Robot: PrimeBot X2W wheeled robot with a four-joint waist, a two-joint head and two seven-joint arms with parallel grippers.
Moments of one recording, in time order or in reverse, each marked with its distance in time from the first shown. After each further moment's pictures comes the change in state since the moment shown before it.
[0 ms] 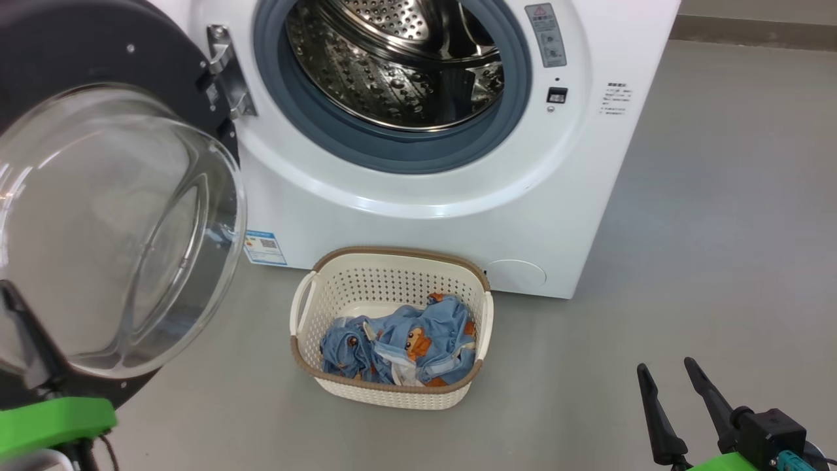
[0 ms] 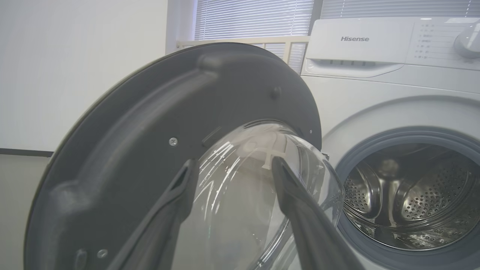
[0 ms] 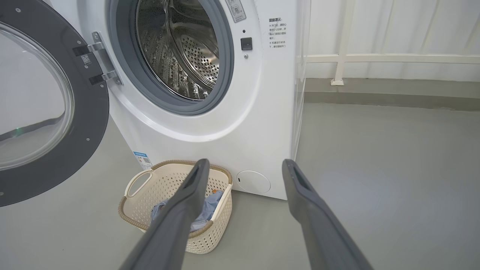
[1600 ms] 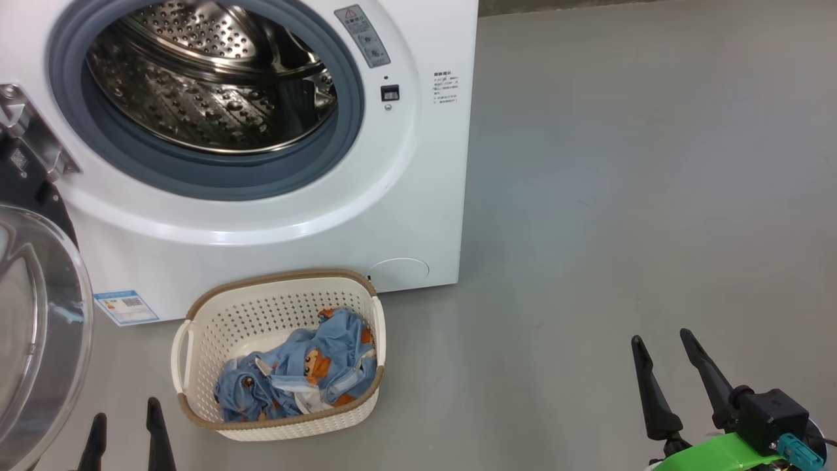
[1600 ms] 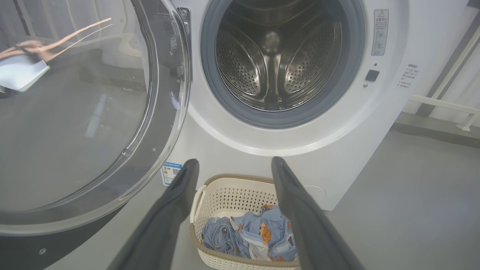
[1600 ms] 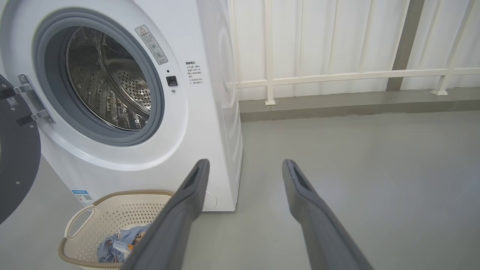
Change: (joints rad) left arm 0.235 -0.027 -0.138 0.109 0.004 -0.152 0.000; right arm -0.032 0.017 0.011 -0.063 -0.002 0.000 0.000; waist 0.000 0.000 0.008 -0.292
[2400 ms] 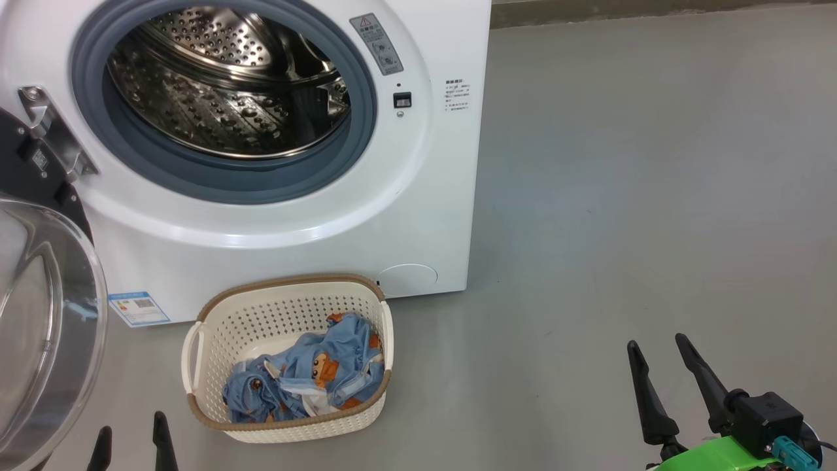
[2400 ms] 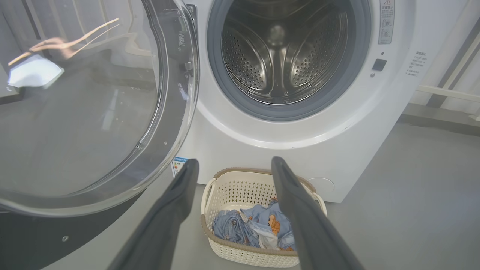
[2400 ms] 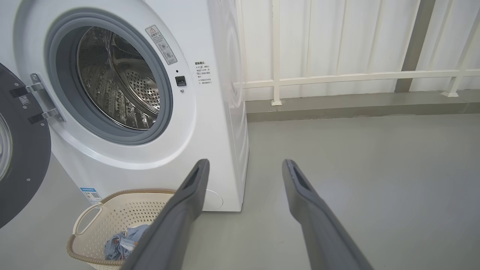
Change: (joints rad) left arm 0.026 0.000 -0.011 0.009 0.035 0.028 0.000; right arm 0.005 -0.001 0.009 0.010 -0.001 0.000 0.000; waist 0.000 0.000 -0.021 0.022
